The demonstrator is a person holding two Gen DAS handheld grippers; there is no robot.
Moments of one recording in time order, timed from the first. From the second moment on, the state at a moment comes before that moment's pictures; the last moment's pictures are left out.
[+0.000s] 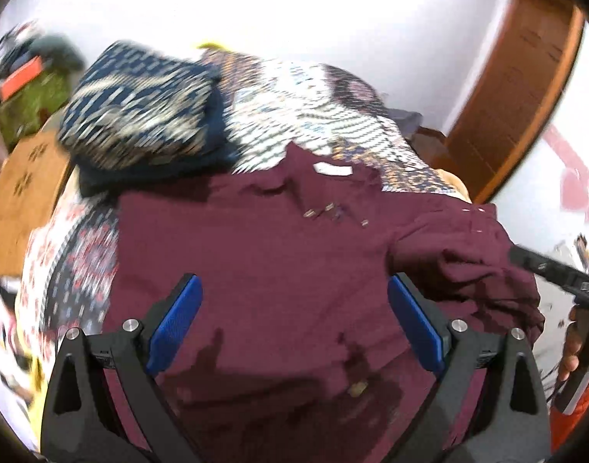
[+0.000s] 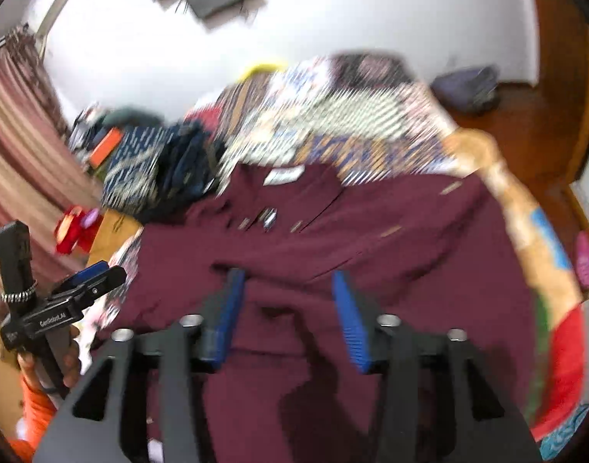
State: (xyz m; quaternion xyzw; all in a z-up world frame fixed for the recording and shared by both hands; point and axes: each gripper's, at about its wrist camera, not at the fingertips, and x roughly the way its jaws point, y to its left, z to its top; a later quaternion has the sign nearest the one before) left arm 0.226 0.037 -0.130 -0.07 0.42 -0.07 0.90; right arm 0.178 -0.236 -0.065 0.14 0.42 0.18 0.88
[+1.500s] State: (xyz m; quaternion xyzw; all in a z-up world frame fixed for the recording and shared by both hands) left arm 0.368 -0.132 -0.059 0.00 0.41 -0.27 0.87; right arm 0.168 -0.334 -0.092 0.18 0.41 0.04 0.89
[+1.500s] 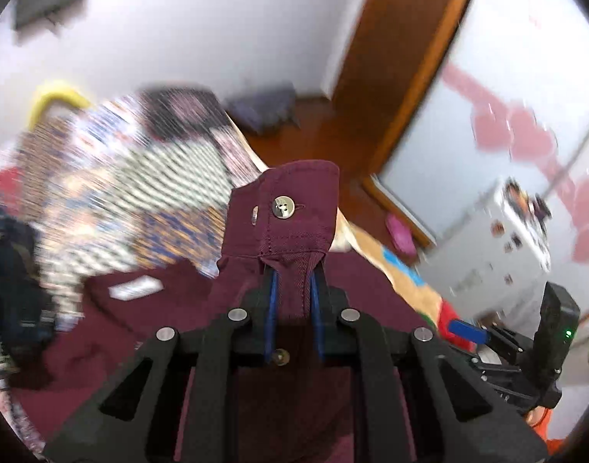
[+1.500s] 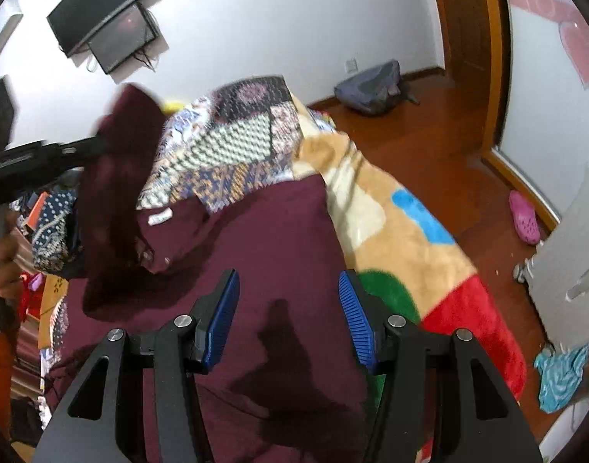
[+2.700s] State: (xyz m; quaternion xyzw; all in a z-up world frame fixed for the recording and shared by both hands) left arm 0.226 0.183 -0.212 -0.06 0.51 0.04 0.86; right arm 0.180 -0.244 -0.098 0.11 0.45 0.06 0.88
